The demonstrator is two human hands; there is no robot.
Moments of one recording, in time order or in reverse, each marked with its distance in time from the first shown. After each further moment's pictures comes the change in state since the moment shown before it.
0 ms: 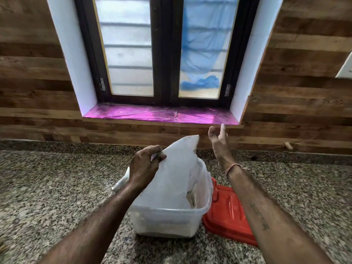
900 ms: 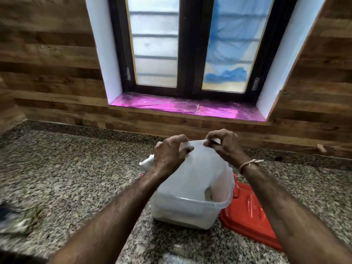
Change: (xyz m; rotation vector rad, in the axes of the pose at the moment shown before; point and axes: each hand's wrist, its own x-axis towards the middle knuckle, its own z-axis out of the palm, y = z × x) left_hand 0.001 0.015 -0.003 0.193 -0.044 0.009; right_hand -0.005 0.000 0.025 -0.630 -0.231 -0.596
